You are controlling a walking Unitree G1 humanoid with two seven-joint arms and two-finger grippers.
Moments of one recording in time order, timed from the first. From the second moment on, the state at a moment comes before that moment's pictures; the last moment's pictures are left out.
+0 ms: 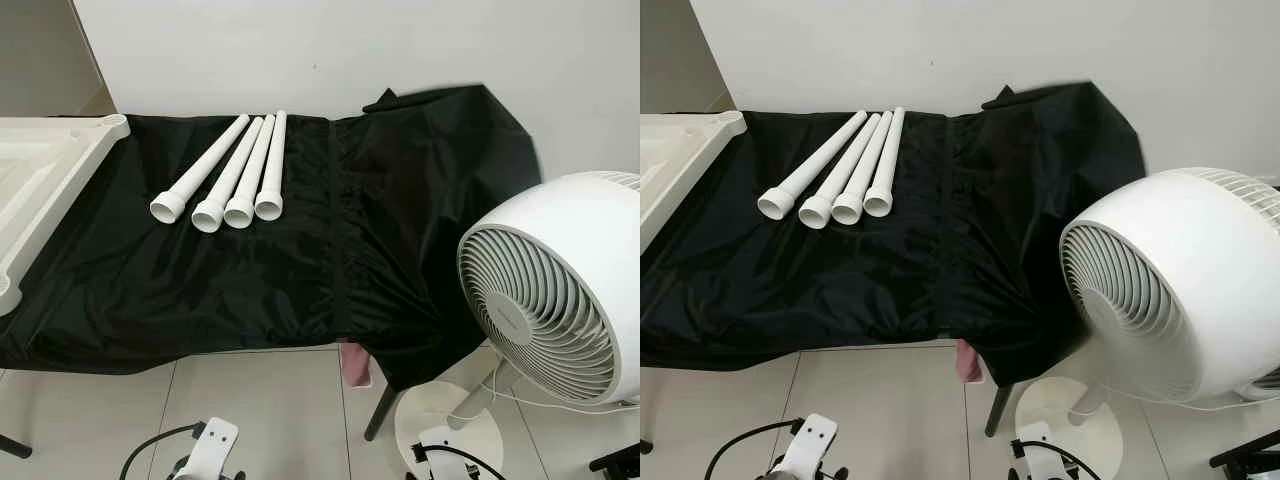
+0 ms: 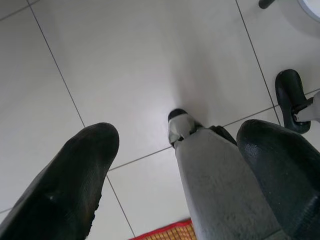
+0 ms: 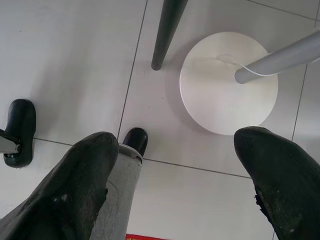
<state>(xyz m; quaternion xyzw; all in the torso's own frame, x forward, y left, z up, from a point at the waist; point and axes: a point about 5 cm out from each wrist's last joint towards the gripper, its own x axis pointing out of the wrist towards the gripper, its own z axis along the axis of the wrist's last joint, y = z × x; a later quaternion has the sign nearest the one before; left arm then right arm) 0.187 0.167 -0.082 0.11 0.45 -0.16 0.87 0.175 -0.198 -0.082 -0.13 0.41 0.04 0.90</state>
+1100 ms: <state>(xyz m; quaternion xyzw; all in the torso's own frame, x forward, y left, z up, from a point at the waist) 0.187 0.168 -0.082 0.14 0.45 -0.17 0.87 0.167 -0.192 -0.087 -0.12 0.42 0.03 0.90</state>
